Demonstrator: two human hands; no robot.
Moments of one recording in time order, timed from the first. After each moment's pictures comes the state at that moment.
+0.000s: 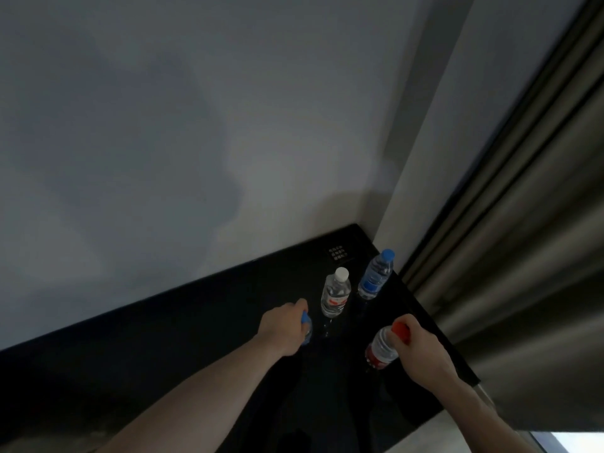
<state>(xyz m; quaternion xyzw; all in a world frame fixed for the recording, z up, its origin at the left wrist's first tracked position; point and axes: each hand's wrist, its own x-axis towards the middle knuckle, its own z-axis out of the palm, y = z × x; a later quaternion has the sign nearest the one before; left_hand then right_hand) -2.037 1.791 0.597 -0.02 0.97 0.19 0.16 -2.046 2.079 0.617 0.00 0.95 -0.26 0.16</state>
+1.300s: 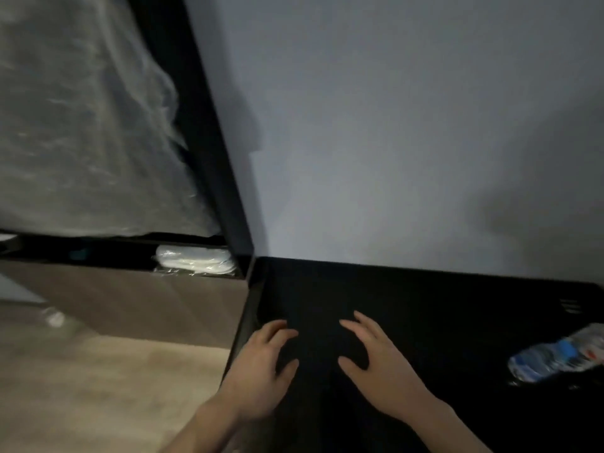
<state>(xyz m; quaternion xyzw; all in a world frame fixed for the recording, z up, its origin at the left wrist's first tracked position) -1.561 1.459 0.679 -0.28 0.92 0.28 -0.01 -1.745 1.630 0.680 -0.40 0.83 -0.25 0.29</state>
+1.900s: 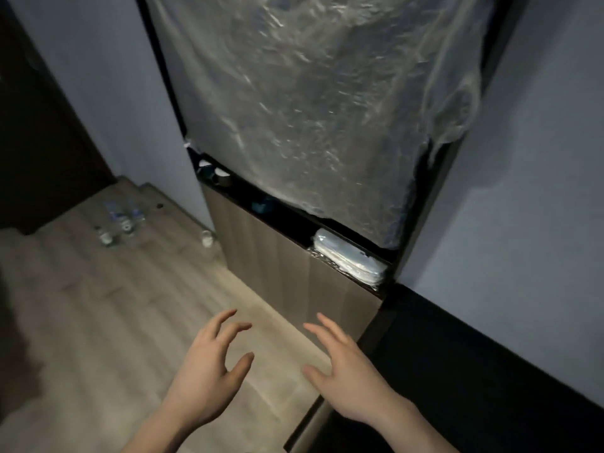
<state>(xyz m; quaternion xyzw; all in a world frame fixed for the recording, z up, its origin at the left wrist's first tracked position) -1.283 1.382 0.697 -0.59 0.75 0.24 -0.20 -1.543 1.414 0.706 -0.68 0.61 -0.17 0.37</state>
